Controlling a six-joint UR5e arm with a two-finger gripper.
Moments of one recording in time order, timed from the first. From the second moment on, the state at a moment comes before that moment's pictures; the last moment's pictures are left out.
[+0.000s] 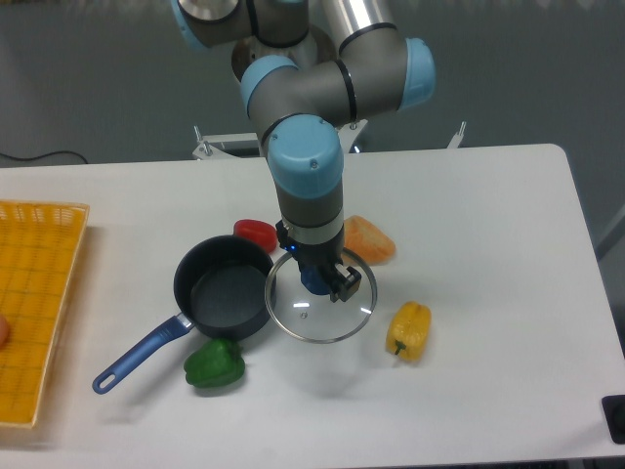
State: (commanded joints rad) arm 2.39 -1.90 -1.56 -1.18 1.60 1.14
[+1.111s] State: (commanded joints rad) arm 2.41 -1.93 -1.55 -1.10 1.60 1.06
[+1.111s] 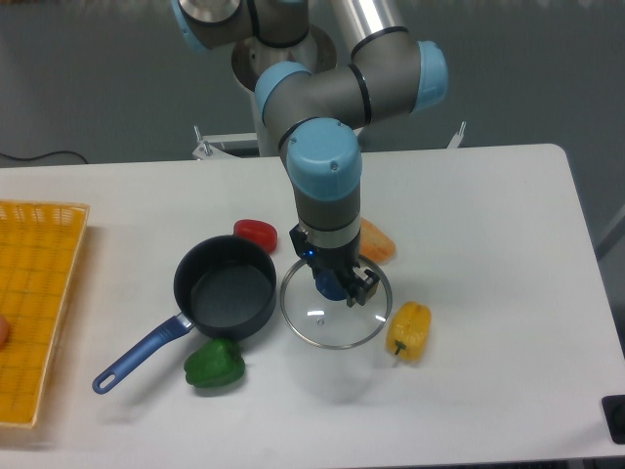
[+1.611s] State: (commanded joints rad) arm 2.41 -2.01 -1.54 -1.05 1.60 0.94
